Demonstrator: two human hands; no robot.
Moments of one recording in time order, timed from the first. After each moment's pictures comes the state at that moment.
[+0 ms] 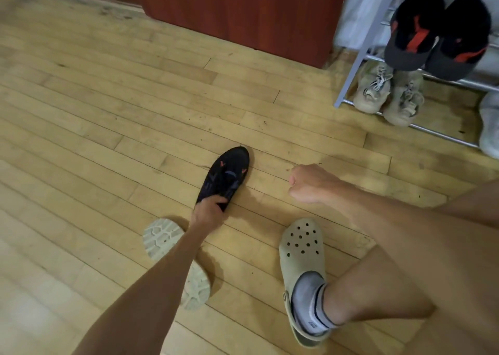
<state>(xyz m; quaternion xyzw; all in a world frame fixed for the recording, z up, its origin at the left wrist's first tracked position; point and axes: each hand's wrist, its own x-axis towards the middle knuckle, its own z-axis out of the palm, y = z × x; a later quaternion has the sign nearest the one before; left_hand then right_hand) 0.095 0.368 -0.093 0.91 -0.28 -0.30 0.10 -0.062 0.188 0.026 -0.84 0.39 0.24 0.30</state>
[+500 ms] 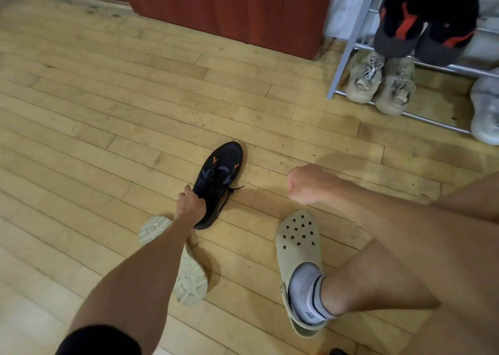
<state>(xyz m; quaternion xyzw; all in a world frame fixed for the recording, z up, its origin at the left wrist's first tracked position) 0.120 0.366 -0.109 0.94 -0.13 -0.30 0.10 -0.080 0.189 0.012 -0.85 0.36 0.28 0.27</state>
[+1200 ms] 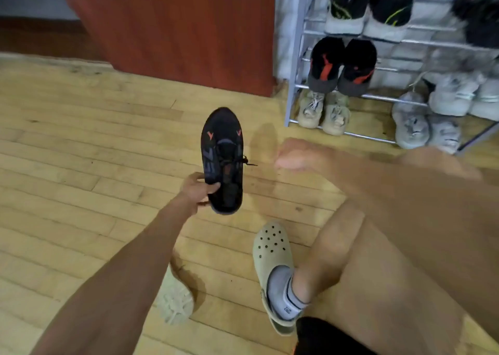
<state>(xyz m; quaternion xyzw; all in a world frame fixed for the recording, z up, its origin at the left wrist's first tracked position) 0.063 0.293 0.033 0.78 -0.11 -0.44 0.44 -0.117 0.145 0.123 -0.81 0.44 0.15 0.37</state>
